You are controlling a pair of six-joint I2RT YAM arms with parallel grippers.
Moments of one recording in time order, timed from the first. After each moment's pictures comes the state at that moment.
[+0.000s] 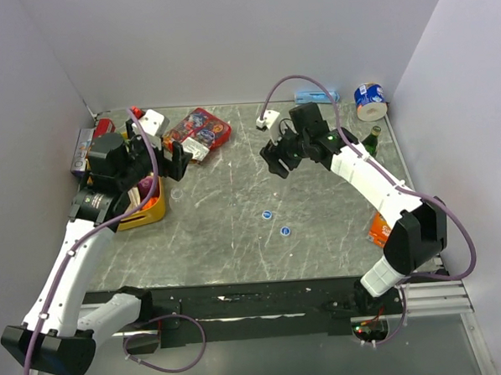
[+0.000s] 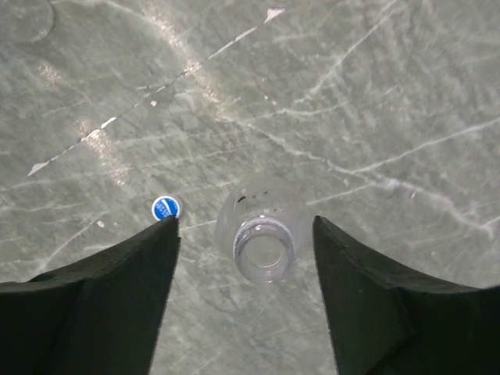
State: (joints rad) left arm -0.26 1.01 1.15 -0.34 0.29 0.12; right arm 0.47 1.56 1.46 -0.66 -0.30 -0.43
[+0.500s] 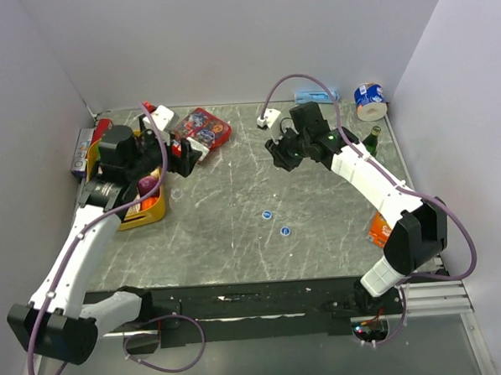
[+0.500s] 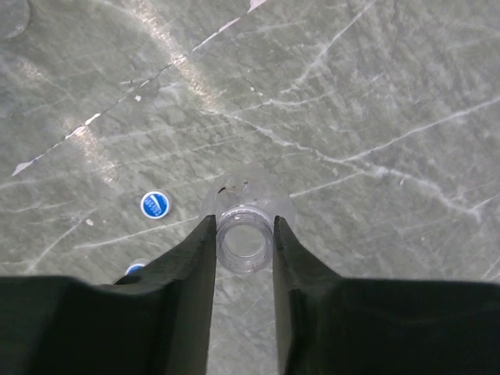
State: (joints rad) left arm -0.27 1.08 1.15 -0.28 0.36 0.12; right arm 0.48 1.56 1.46 -0.67 -0.24 -0.43
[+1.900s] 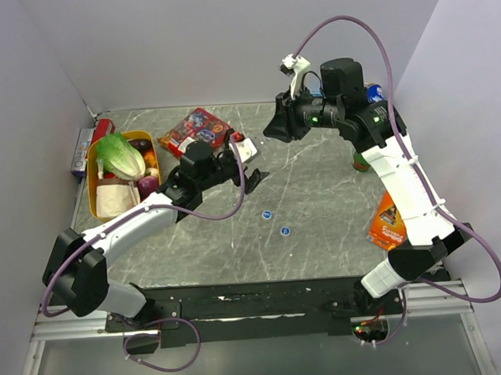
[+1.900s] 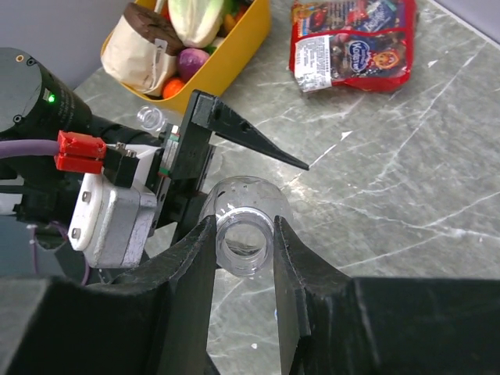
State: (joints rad) left arm -0.69 1.42 1.03 0.27 0.35 0.30; right arm 0.47 1.52 1.97 -0.91 -0.47 0.00
